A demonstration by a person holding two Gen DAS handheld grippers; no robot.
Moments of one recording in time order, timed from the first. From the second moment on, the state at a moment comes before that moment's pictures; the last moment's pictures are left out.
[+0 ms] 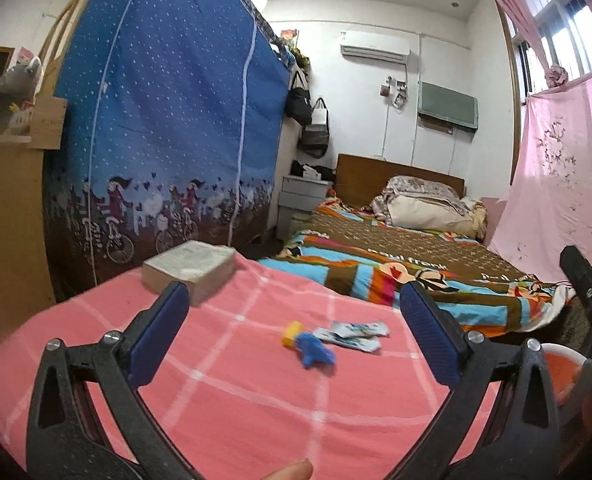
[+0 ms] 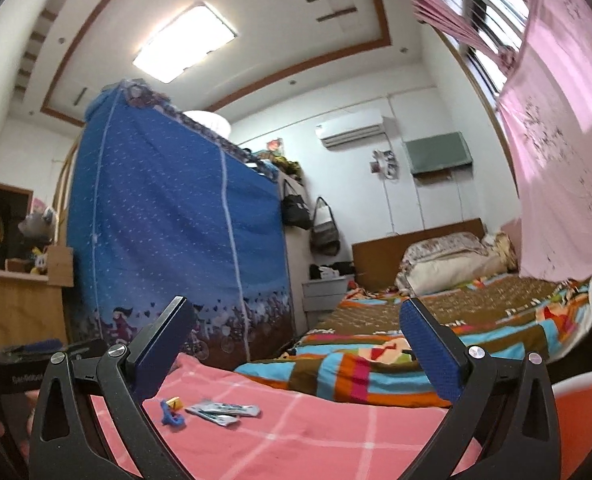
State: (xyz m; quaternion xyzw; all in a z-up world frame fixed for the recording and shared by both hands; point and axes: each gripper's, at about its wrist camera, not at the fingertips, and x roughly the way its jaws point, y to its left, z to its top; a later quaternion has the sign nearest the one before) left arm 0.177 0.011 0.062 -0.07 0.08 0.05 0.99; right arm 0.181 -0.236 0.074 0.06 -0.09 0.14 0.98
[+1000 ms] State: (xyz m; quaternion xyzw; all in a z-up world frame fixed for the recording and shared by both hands) left arm 0.272 0.023 0.017 -0.08 0.30 -0.05 0.95; right arm 0.310 -0.182 0.044 0.00 0.22 0.21 0.95
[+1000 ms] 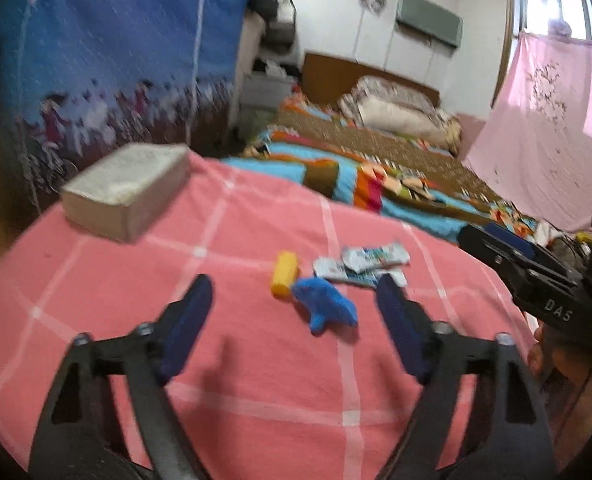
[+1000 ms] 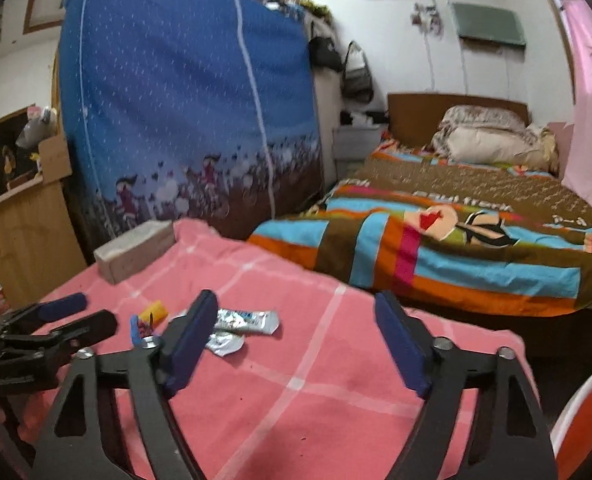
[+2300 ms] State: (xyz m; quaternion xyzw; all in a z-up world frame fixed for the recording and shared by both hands) left arm 0.254 0.059 0.007 -0.17 0.34 -0.10 0.92; right arm 0.313 -0.101 0.012 -0.13 0.37 0.26 0.88
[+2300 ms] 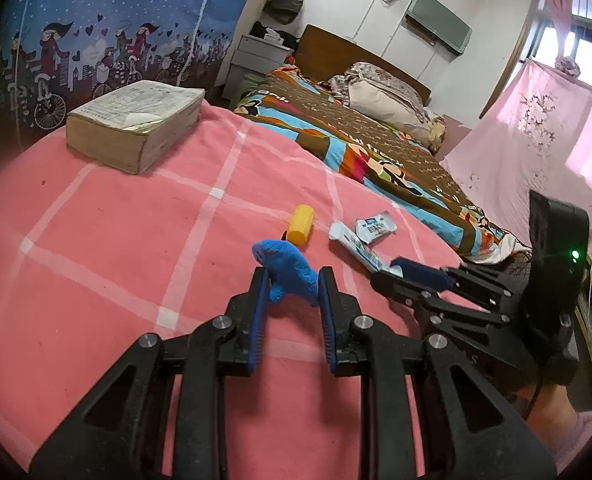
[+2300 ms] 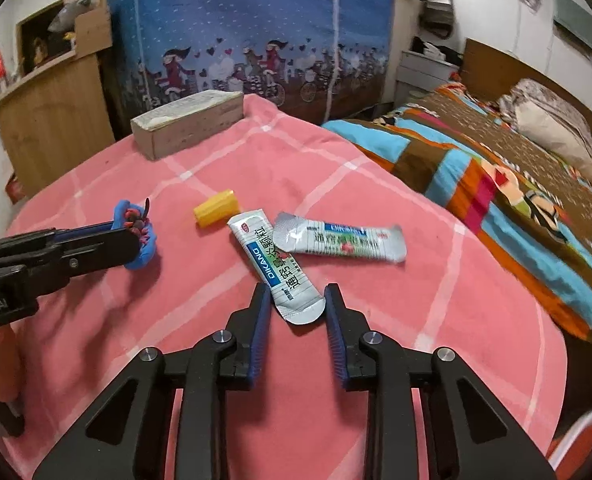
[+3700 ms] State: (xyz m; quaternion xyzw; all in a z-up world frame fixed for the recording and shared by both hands) left arm 0.153 -0.095 0.082 0.01 0.06 -0.19 0.98; right arm 0.129 -0.287 0.067 0.09 -0.01 0.10 0.99
